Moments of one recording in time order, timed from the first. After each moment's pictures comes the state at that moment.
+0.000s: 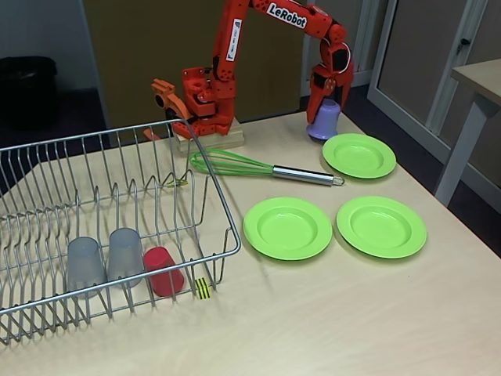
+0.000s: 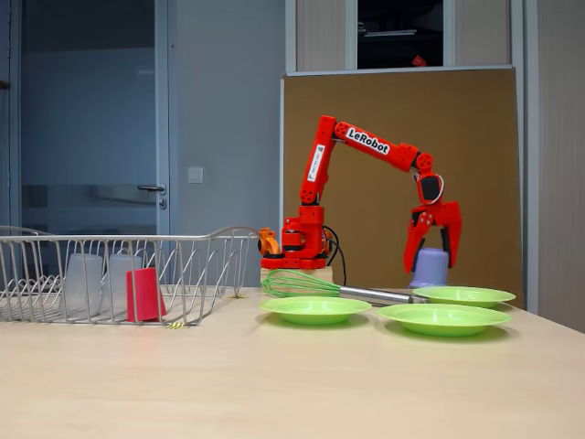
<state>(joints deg) -85.6 77.9 96.2 61.3 159.5</state>
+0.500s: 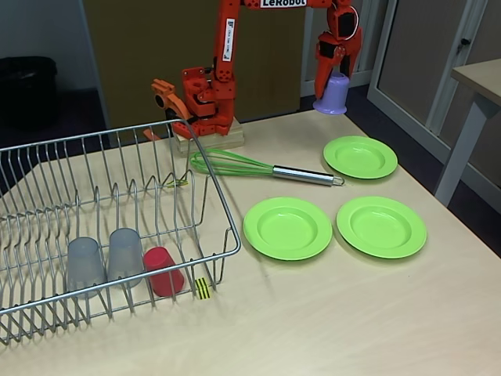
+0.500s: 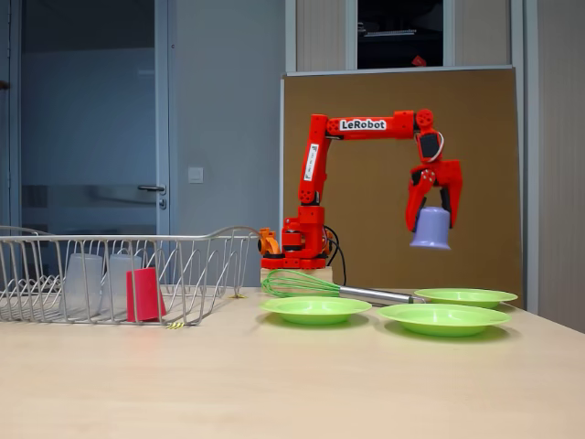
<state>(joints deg) -79.5 87.2 83.2 83.8 144.1</state>
